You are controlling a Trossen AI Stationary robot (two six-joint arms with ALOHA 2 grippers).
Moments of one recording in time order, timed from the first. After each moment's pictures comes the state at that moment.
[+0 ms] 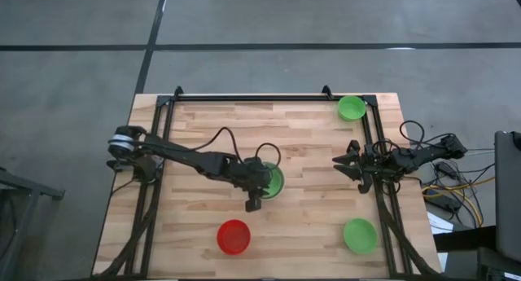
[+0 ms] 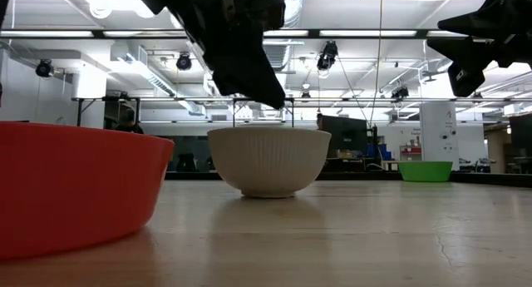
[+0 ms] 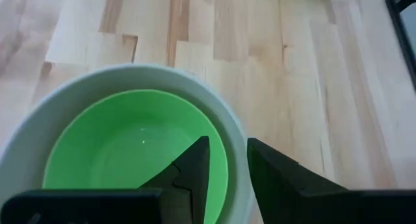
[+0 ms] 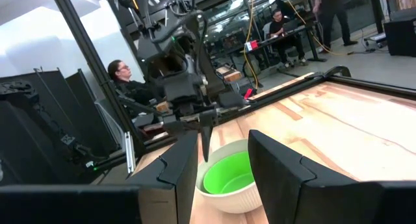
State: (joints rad) left arm -0.15 1.70 1.18 -0.26 0.01 -0.25; right arm 0.33 0.02 0.01 0.13 0.37 0.39
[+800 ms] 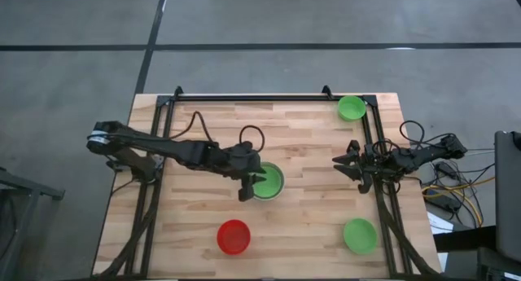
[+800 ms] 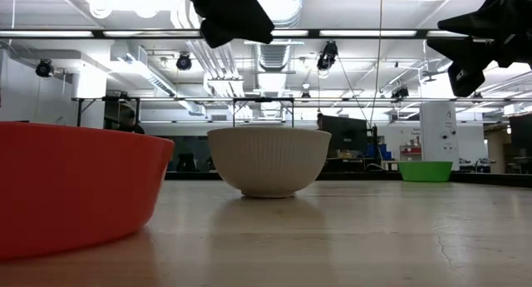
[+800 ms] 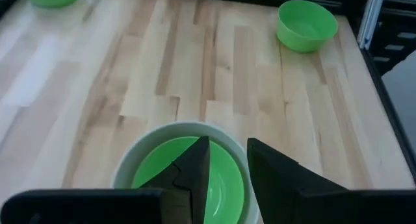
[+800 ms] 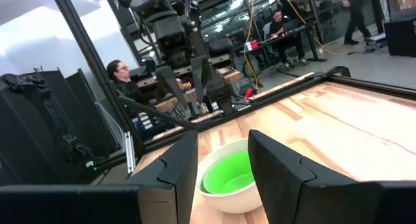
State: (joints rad) left arm -0.14 1.48 1.18 -0.31 -0.10 -0.21; right arm 0.33 0.02 0.01 0.13 0.37 0.39
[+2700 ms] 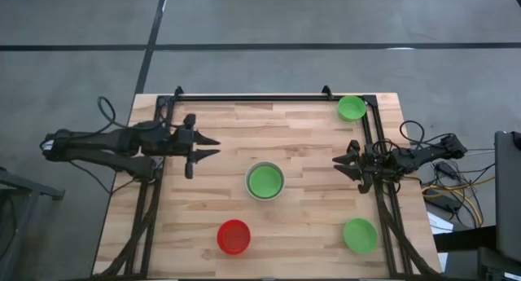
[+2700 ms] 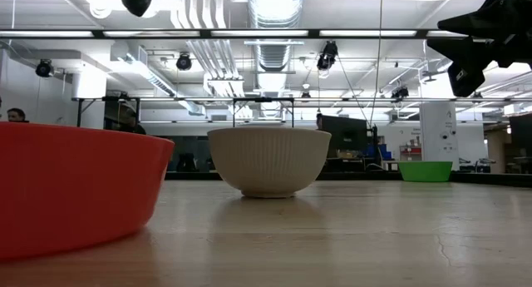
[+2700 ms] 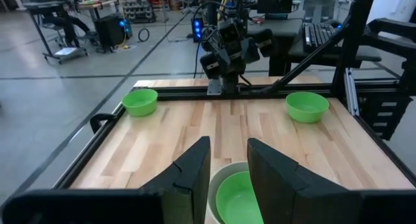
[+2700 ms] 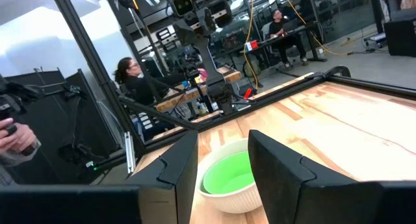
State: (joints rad) left arm -0.04 0.69 0.74 -0.19 -0.12 0.03; right arm 0.33 0.02 0.01 0.13 0.37 0.39
